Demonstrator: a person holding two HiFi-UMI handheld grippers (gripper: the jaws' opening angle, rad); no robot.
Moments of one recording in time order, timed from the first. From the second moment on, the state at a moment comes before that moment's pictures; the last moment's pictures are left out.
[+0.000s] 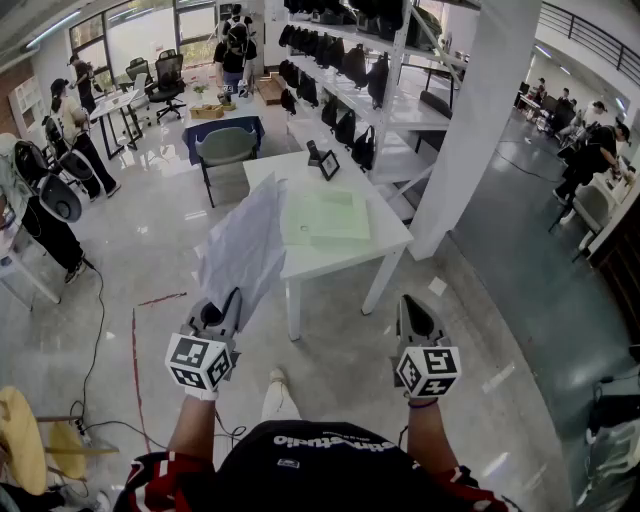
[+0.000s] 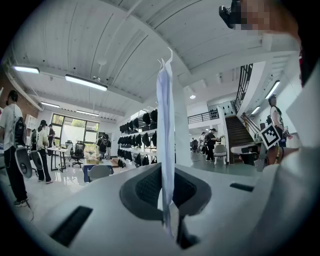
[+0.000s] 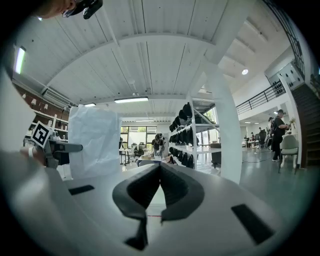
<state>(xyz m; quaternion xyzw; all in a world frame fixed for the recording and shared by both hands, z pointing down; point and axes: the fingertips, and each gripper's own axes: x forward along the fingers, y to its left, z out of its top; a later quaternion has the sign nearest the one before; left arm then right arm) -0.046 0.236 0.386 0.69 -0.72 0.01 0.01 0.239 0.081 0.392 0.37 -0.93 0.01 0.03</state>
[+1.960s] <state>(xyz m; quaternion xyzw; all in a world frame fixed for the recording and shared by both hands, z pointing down) -0.039 0.196 0.390 0.70 -0.71 0.02 0.02 0.245 0.056 0.410 0.37 -0.93 0.03 0.04</state>
